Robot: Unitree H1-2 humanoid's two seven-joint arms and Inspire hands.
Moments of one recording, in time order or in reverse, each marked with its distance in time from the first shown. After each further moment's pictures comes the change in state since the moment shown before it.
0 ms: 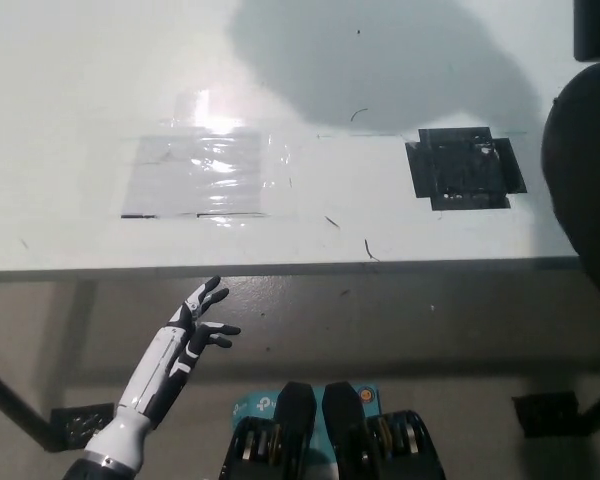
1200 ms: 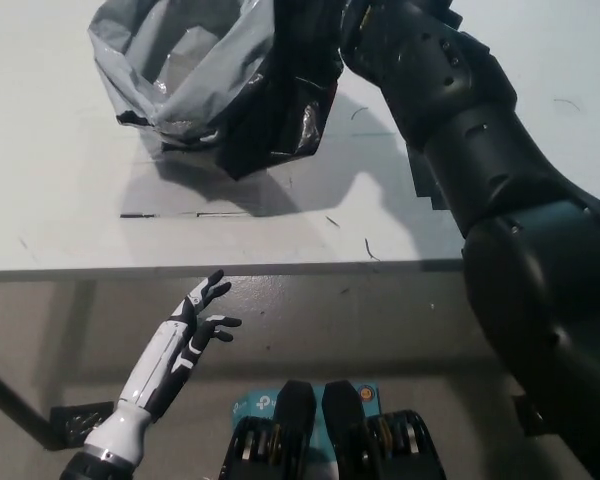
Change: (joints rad) left_arm -0.015 0.011 -0.007 -0.006 0.010 -0.001 -0.003; right_arm 0.257 0.150 0.136 0.402 -0.202 -0.030 0.122
